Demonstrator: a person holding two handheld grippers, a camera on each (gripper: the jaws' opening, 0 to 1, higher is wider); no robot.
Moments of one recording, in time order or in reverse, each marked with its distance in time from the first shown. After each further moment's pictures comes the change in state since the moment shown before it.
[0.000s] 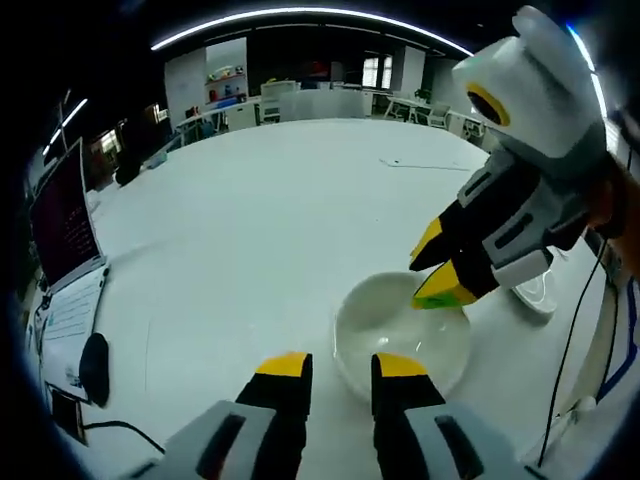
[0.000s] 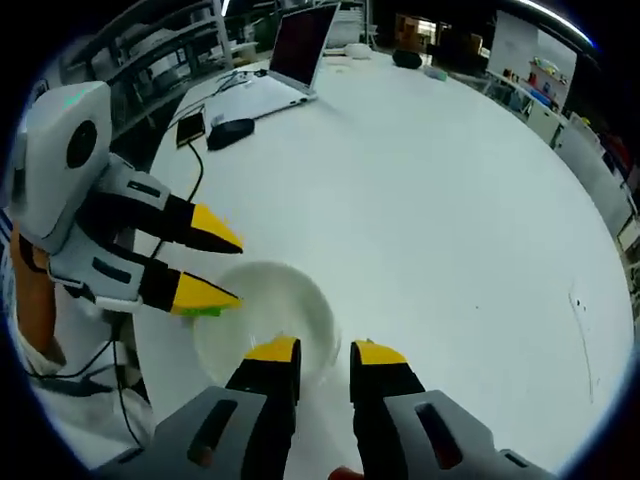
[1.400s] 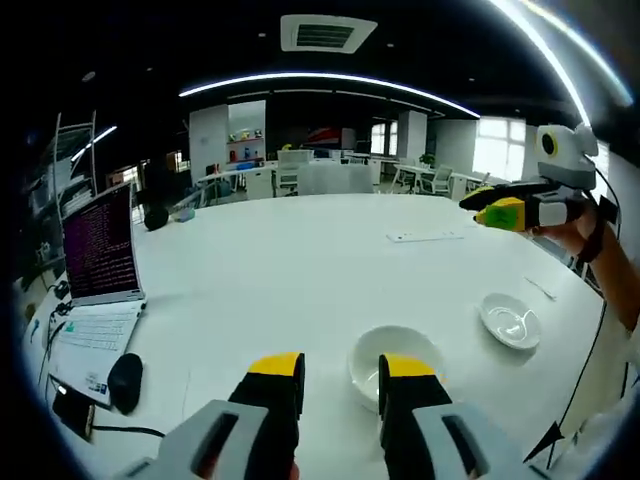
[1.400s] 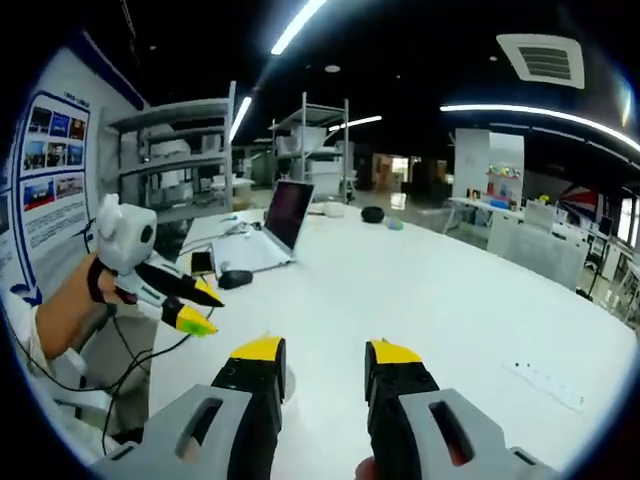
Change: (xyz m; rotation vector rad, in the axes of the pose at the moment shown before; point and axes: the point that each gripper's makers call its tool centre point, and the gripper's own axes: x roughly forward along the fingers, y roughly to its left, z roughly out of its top) left arm -0.067 0.014 0.031 -0.009 -0.322 0.044; right arm -0.136 -0.033 0.043 -0.036 -0.656 -0.092
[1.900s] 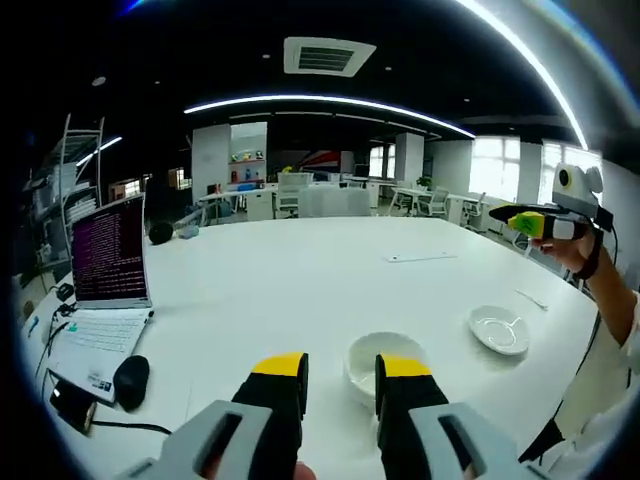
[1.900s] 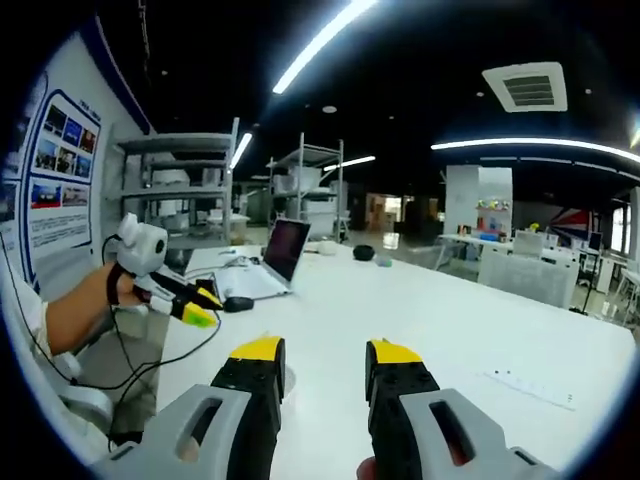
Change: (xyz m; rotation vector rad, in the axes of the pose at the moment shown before) left arm -0.026 0.002 0.007 -0.003 -0.115 -0.008; right arm -0.076 0.000 0.007 -0.033 -0.221 -0.048
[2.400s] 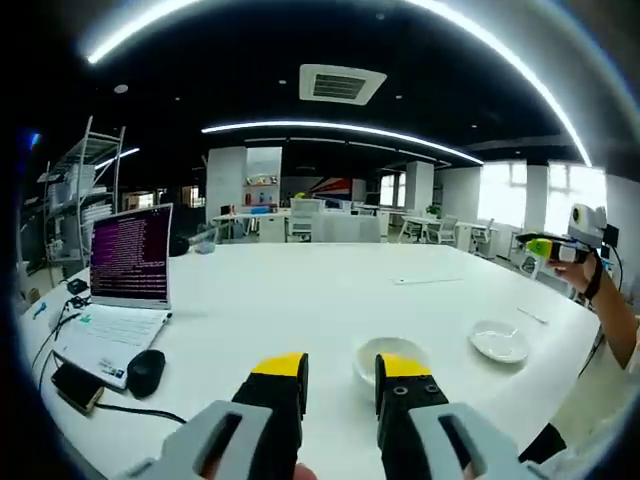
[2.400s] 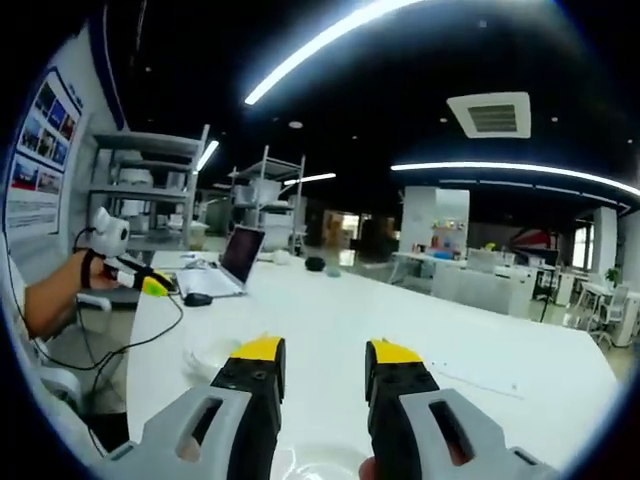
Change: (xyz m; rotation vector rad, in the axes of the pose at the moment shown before) left arm -0.035 0.013 -0.008 -0.025 -0.117 0.036; right arm -0.080 -0.034 -0.019 -0.051 -0.075 -0.179
